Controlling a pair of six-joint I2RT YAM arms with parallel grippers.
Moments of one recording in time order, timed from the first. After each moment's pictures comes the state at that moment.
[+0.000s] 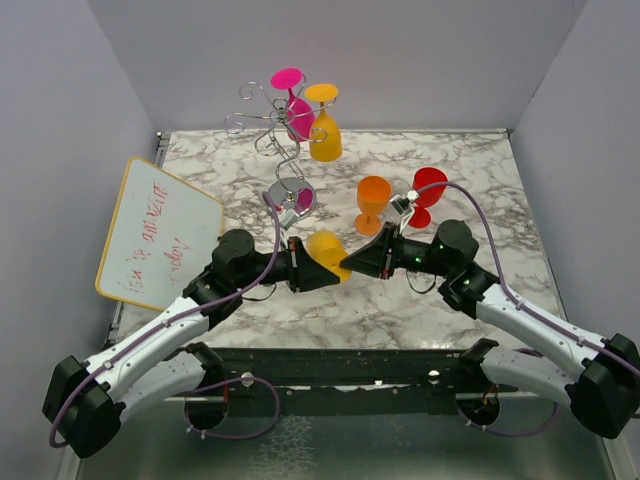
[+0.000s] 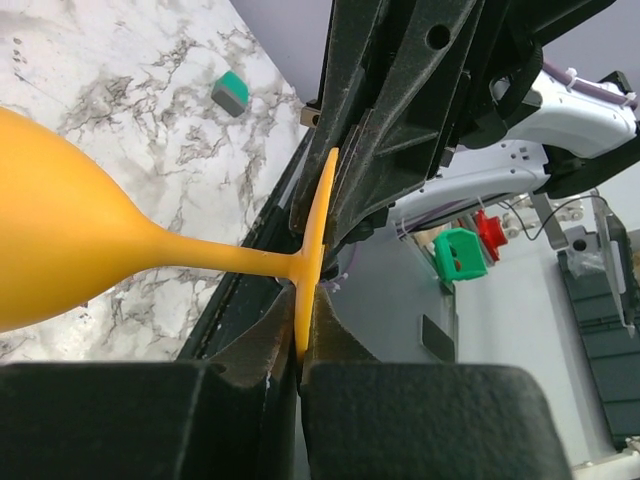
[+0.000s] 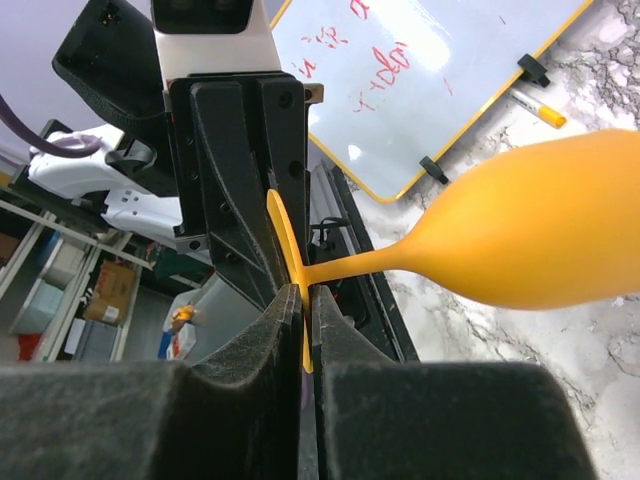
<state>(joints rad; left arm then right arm) -0.70 0.90 0.58 0.22 0.65 -0.83 0.67 1.01 0.60 0.42 -0.65 0.81</state>
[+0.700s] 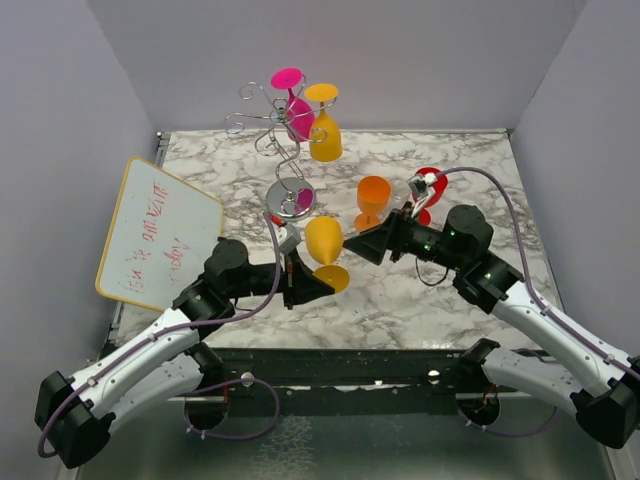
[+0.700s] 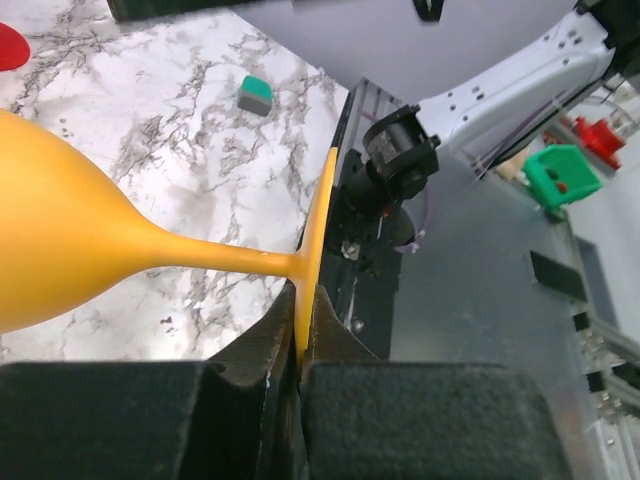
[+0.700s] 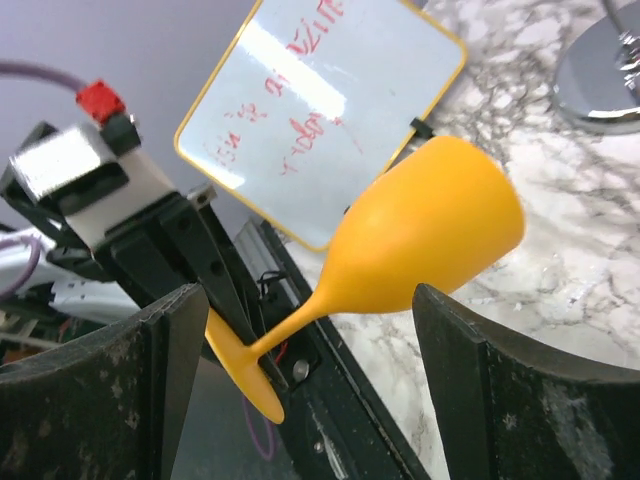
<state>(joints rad) -0.75 0.80 0.57 0.14 0.67 -0.48 0.67 0.94 0.79 0.08 -0.43 0.70</state>
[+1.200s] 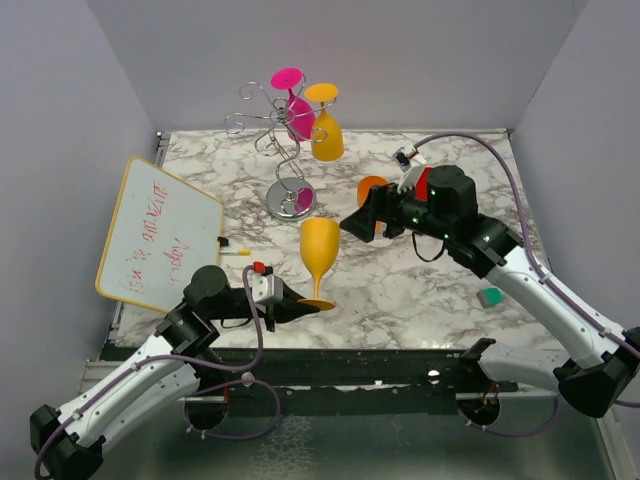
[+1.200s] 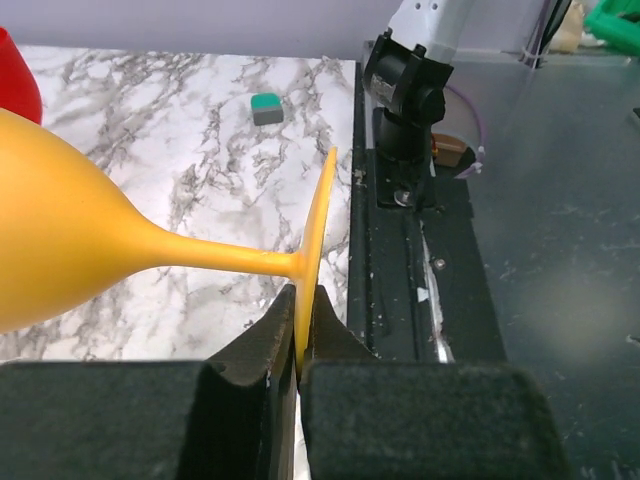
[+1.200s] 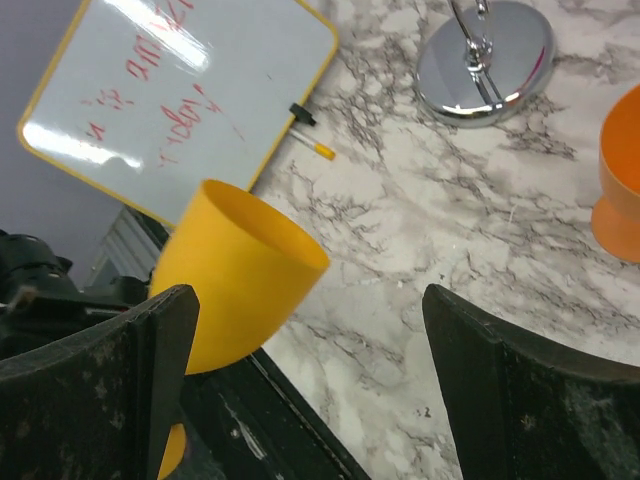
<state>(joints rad) -0.75 0.54 0.40 0.10 0.78 -0.01 0.67 1.11 1.16 -0.35 -0.25 0.46</state>
